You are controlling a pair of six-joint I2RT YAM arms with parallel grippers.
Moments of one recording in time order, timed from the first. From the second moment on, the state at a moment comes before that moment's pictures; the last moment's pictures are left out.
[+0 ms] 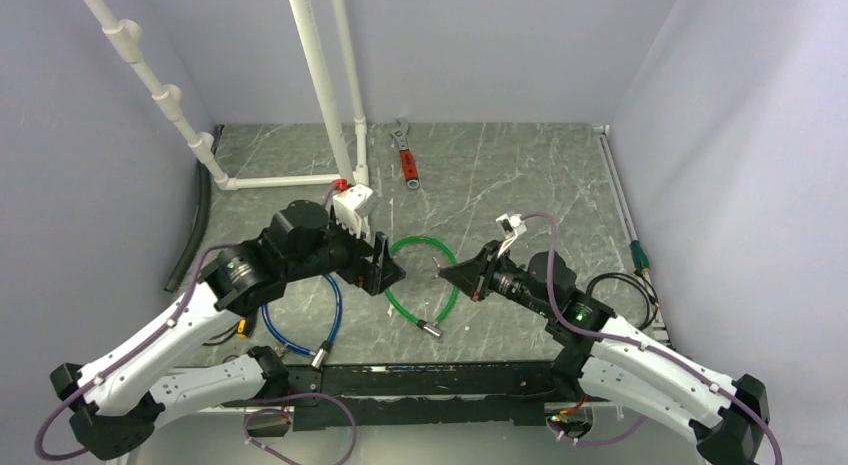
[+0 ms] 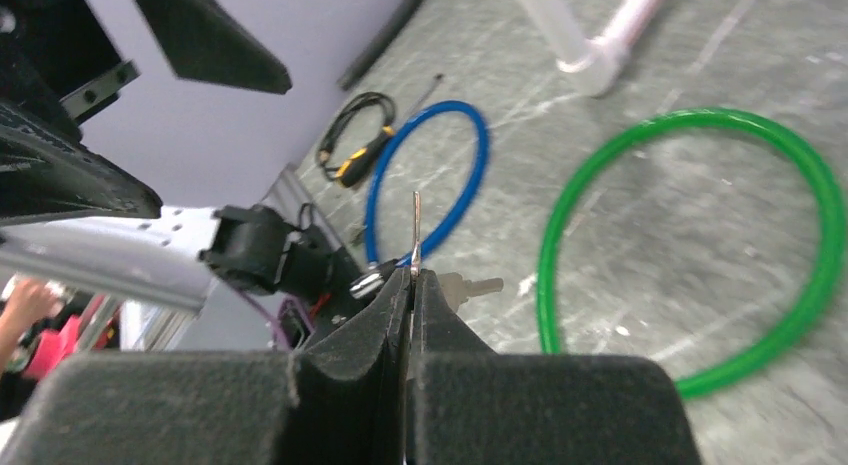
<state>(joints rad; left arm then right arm) -0.86 0.90 1.10 -0.63 0.19 -0.31 0.85 0.69 0.47 0.13 -0.17 0.68</state>
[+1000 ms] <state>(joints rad) -0.87 1.36 0.88 -0.59 0.03 -1.41 0.67 0.65 0.51 -0.38 -0.04 0.75</state>
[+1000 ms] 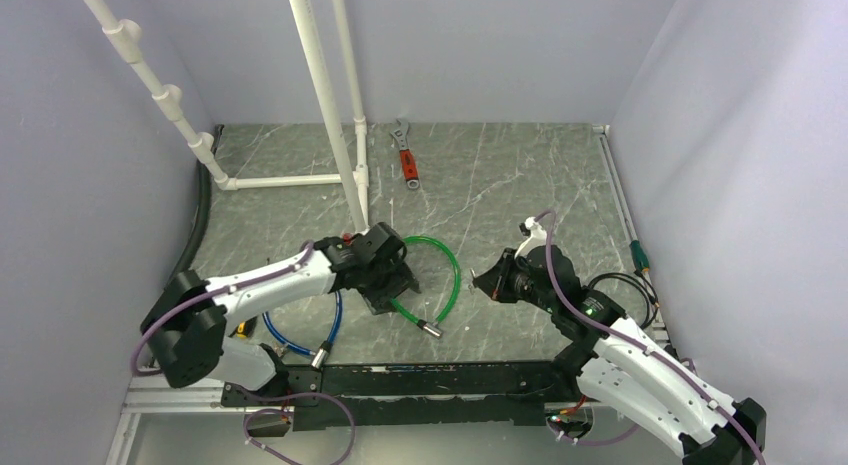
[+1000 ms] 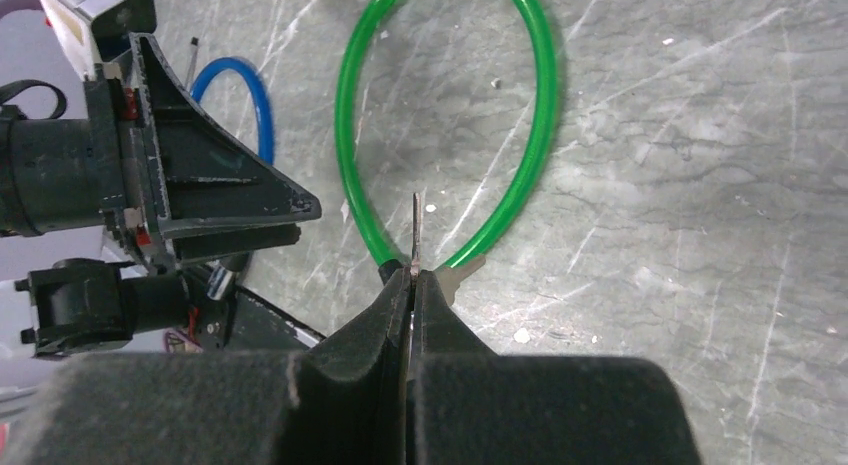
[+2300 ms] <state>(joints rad) -1.07 1.81 1.15 -0.86 -0.01 -1.93 0.65 0.50 0.49 -0.50 0.07 0.73</state>
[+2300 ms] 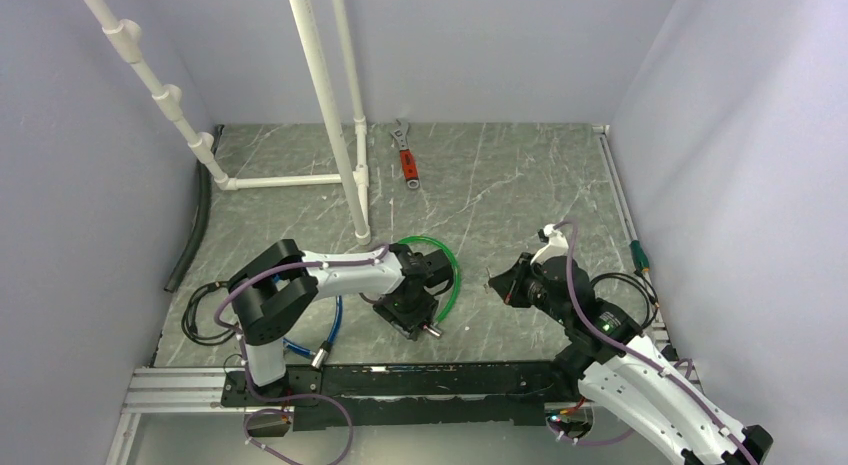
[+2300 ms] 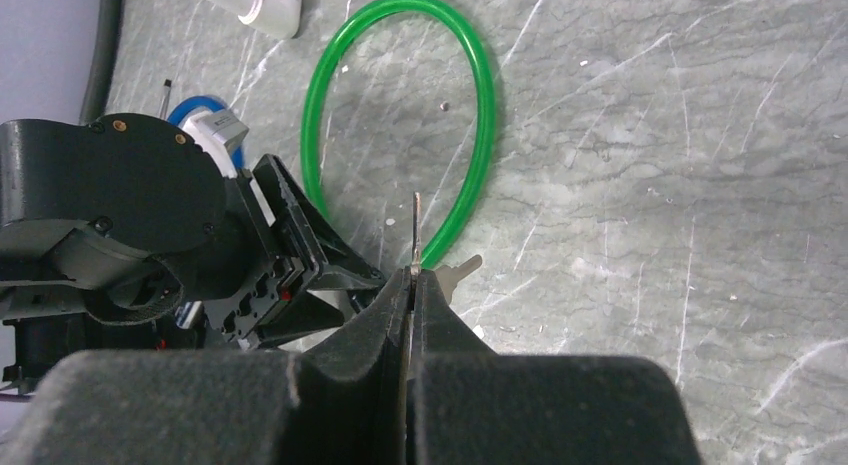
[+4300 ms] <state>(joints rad) -0.91 1.71 0.90 0.04 -0.01 -1.39 0.65 0.27 0.15 -0.29 -0.28 1.05</state>
